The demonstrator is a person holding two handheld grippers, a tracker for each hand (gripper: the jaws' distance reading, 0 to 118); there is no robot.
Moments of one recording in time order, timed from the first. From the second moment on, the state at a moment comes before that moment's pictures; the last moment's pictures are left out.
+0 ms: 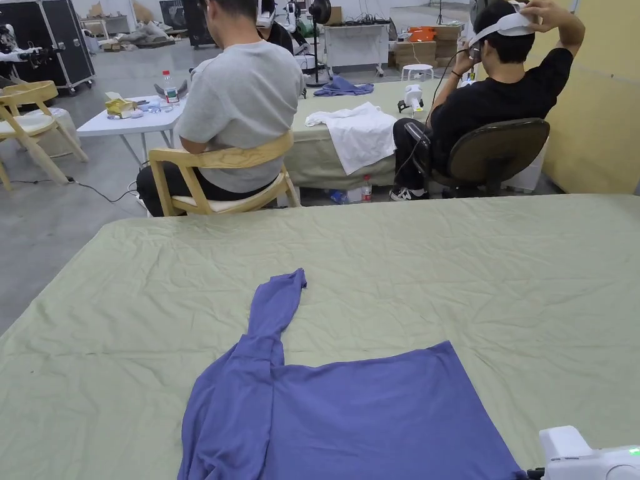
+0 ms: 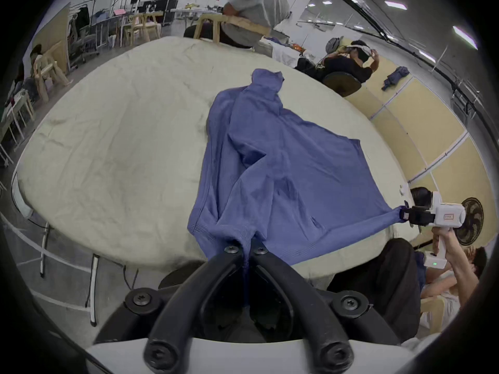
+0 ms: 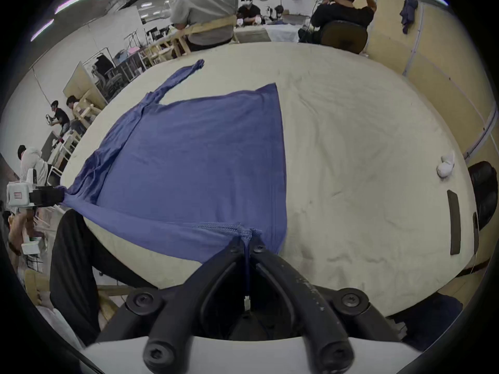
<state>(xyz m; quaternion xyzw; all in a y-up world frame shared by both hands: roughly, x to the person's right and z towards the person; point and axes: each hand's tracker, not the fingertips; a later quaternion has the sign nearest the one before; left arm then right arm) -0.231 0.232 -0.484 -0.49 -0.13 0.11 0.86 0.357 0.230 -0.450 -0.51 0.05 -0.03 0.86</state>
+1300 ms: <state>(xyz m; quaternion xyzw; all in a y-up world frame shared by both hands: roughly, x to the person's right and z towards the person) -0.179 0.344 -0.576 -0.35 -0.10 0.03 0.93 0.310 0.335 -0.508 -0.33 0.00 -0.01 0.95</state>
